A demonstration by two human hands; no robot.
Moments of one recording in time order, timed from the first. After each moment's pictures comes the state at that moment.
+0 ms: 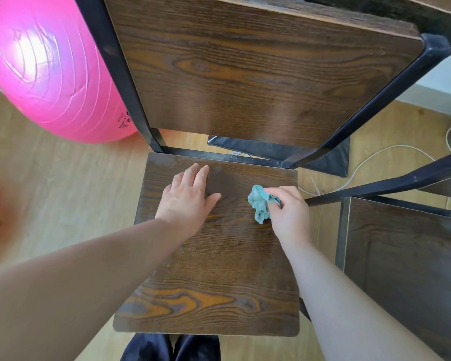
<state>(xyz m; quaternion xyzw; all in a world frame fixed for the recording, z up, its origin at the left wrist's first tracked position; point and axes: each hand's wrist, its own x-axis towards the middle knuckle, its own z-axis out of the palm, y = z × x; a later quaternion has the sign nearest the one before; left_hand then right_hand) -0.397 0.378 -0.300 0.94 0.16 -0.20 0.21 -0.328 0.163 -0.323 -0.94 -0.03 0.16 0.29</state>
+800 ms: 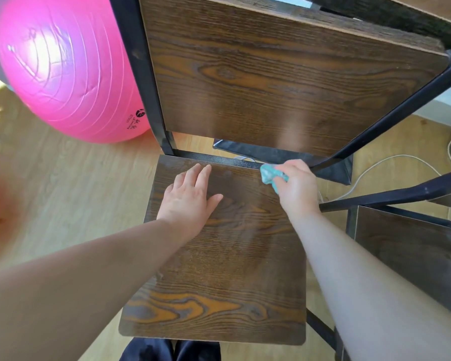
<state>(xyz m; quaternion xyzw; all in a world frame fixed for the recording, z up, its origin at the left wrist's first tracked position) -0.400 0.397 -0.303 0.94 0.17 -0.18 0.21 -0.271 0.197 -0.319 -0.96 -0.12 0.09 0.24</state>
